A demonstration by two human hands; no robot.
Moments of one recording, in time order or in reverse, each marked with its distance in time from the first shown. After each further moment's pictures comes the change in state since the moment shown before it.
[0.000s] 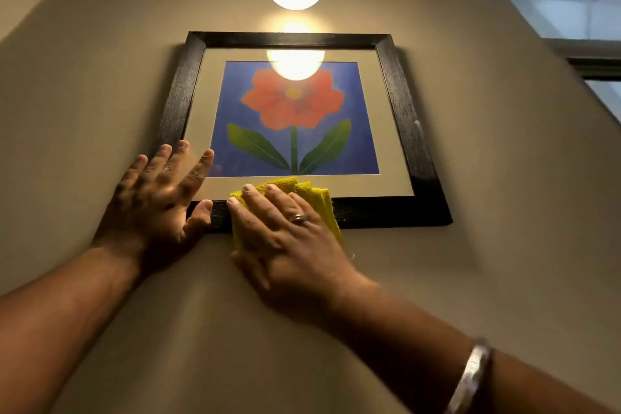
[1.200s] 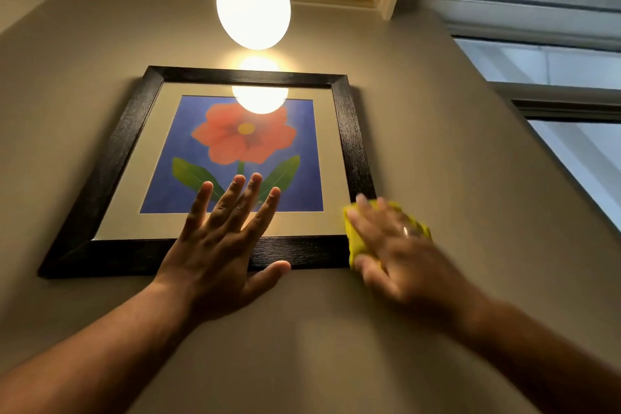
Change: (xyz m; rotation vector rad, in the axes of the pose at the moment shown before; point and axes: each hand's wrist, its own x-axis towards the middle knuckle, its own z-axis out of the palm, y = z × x) left_hand 0.031 0.140 0.003 0.027 0.021 0.243; right_hand -0.075 0.169 -0.071 -0.014 -0.080 0.201
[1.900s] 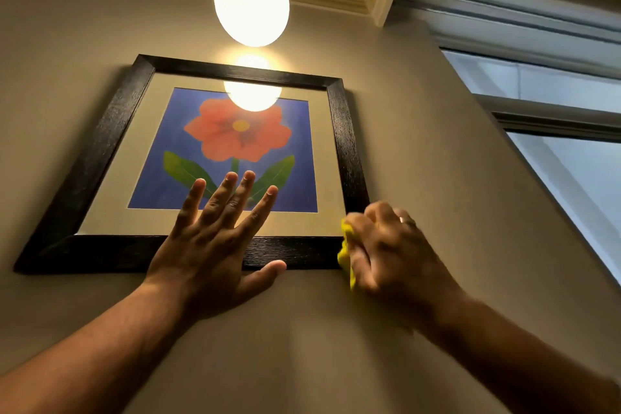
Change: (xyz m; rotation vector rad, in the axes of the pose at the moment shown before) left_hand 0.000 0.000 -0.001 -0.034 0.021 -0.031; right_hand 0.004 -0.018 -0.009 -0.164 0.168 0.060
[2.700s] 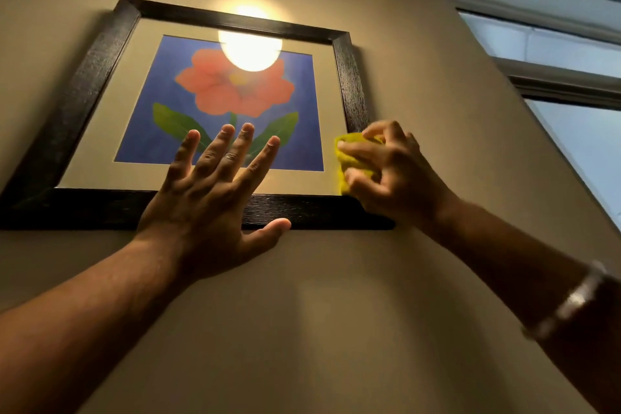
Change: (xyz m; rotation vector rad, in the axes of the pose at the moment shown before) left_hand 0.001 -0.001 0.006 -0.043 0.049 -0.014; right_hand 0.052 0.028 0.010 0.147 0.069 -0.059
